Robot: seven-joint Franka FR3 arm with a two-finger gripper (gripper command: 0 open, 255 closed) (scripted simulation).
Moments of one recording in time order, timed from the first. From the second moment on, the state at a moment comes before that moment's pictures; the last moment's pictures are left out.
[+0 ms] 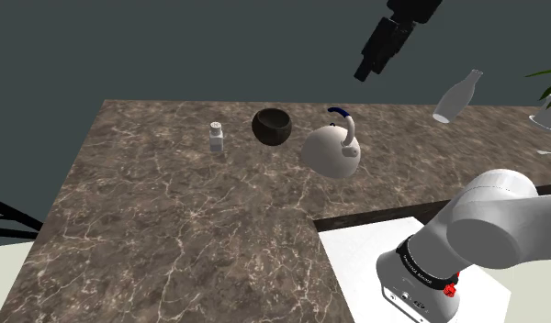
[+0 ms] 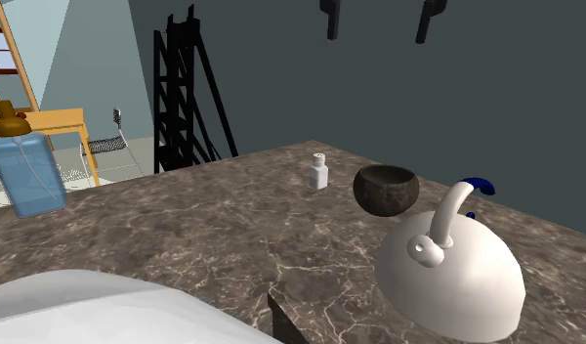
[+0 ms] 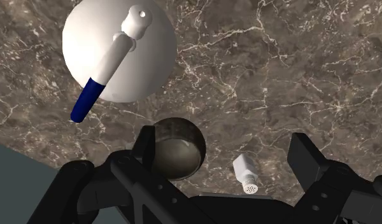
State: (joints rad) arm 0.00 -0.79 0.07 -2.29 0.12 1.62 -0.10
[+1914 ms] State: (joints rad) arm 0.01 0.18 0.39 -1.85 -0.14 2.06 0.43
